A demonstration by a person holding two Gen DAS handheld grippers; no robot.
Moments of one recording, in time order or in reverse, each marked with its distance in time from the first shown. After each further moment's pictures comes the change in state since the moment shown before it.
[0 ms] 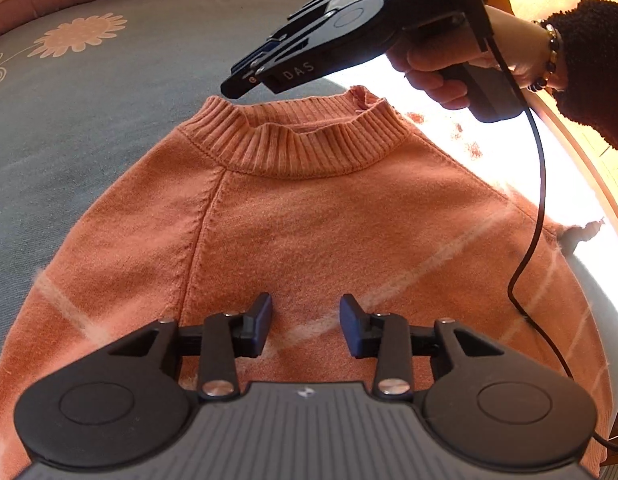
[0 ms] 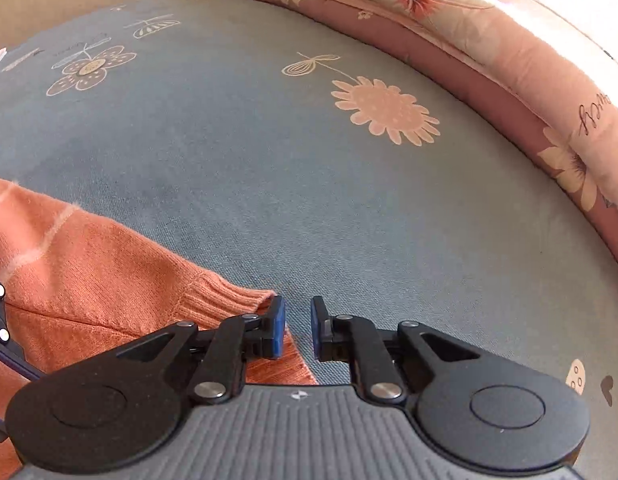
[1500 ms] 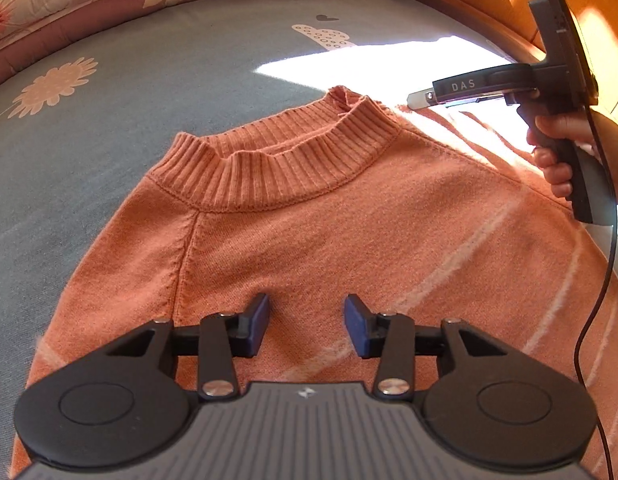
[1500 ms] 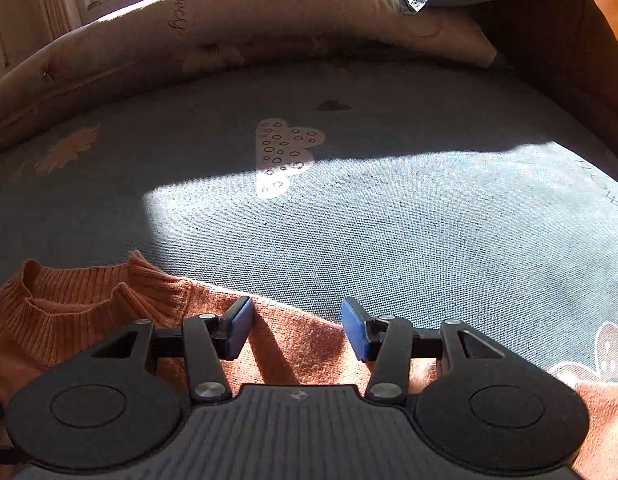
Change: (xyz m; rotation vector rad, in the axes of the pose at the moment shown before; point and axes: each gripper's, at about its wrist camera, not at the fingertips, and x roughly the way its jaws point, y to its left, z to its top) left arm 0.022 -0.026 0.021 0.136 -0.006 0.117; right arm -0.087 -0.060 -0.182 0.881 -0.079 -0.451
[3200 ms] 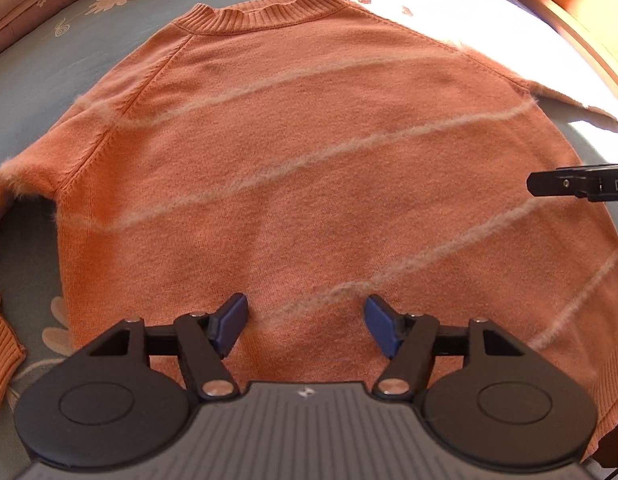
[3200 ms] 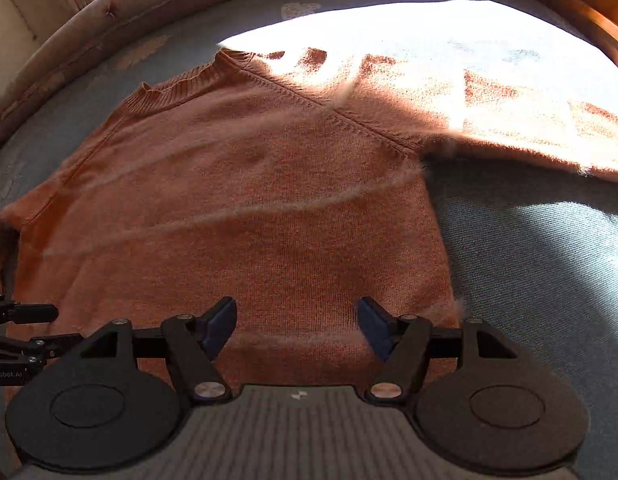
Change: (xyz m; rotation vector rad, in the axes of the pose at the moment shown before) left arm -0.069 -0.130 -0.139 -0.144 0.139 0.159; right arm -0.186 -0.019 -0.200 0.047 0.233 0.159
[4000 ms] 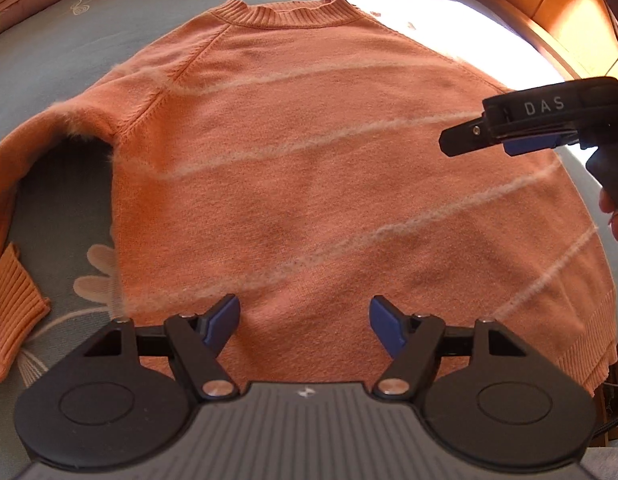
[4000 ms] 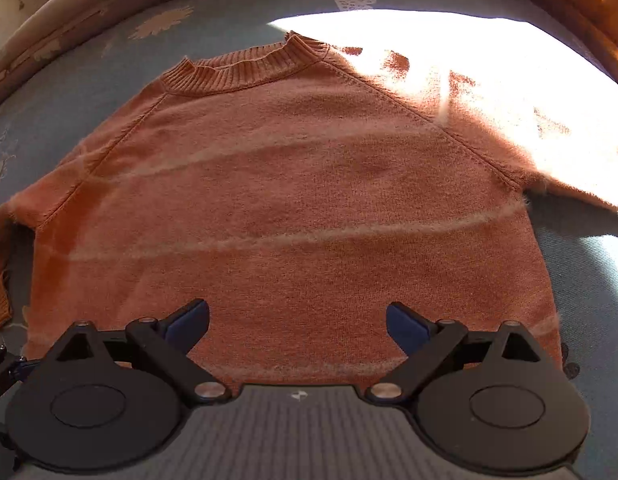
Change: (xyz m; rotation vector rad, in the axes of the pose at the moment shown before) left arm -0.035 0.078 -0.045 -0.073 -0.044 -0.078; right arm 0.016 0.128 0.027 -0.030 0.064 -0.084
